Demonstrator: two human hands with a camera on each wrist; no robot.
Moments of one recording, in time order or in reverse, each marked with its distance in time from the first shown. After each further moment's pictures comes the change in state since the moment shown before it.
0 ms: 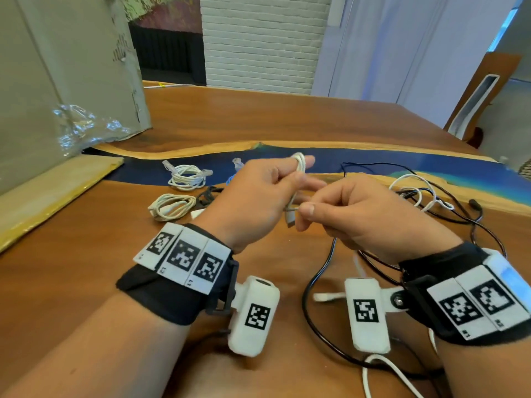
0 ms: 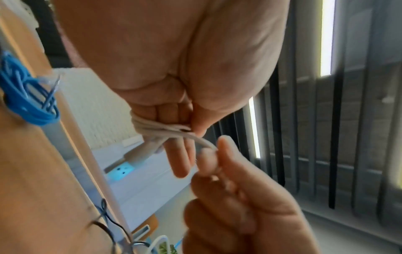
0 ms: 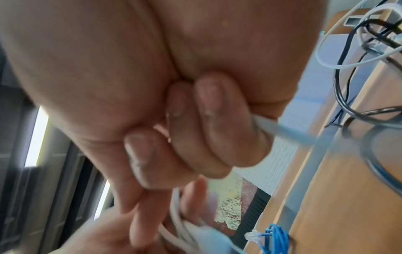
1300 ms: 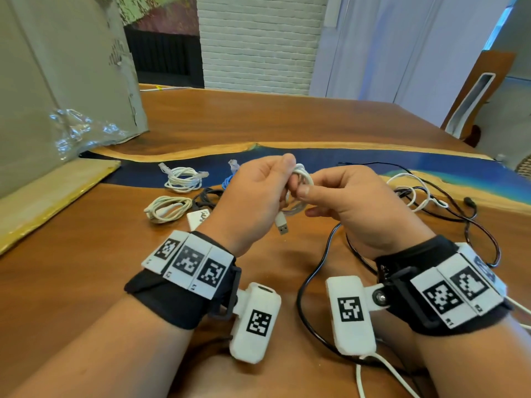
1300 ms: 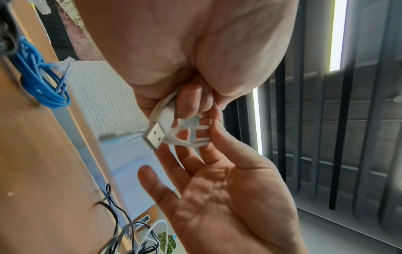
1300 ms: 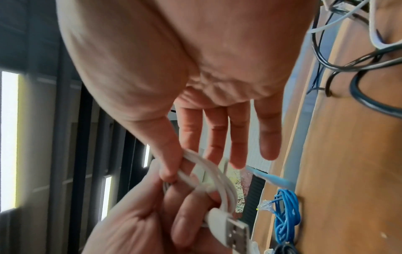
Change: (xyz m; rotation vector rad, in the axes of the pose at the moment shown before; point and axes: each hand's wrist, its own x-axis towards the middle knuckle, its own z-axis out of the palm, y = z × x) left_hand 0.006 -0.010 0.011 -0.124 0.089 0.130; right_hand 0.014 0.013 0.007 0.246 0.253 0.025
